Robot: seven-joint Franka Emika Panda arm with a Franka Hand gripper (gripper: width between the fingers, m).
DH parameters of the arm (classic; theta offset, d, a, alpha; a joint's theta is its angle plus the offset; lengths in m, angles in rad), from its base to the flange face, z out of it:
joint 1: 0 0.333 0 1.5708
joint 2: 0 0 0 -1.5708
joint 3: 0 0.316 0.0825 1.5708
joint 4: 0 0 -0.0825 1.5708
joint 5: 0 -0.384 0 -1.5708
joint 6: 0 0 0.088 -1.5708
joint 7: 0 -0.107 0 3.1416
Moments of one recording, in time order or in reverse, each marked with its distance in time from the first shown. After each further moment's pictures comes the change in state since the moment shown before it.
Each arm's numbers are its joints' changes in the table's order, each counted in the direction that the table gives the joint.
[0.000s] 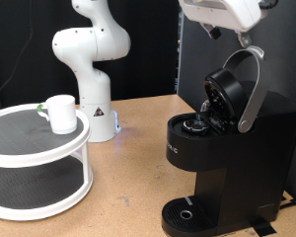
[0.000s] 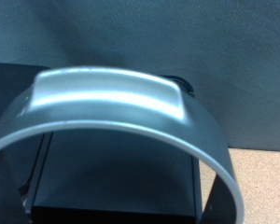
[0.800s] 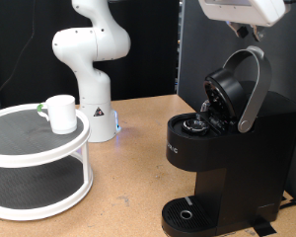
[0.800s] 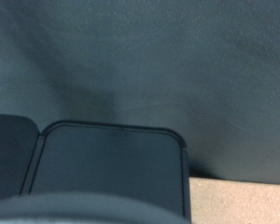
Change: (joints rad) arm 0.009 -0.009 0.078 0.002 -0.047 0.079 -0.031
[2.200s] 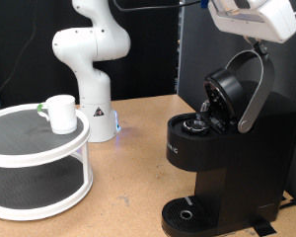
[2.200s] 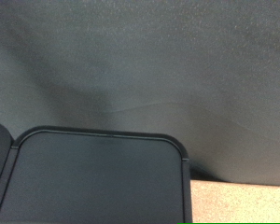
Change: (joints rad) arm 0.001 -0.051 0.052 -0.006 0.005 0.072 -0.027
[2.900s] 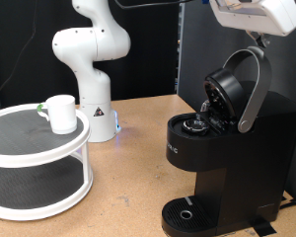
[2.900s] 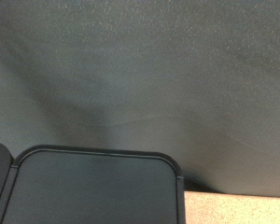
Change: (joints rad) arm 0.000 0.007 0.001 0.012 -0.021 -0.007 0.000
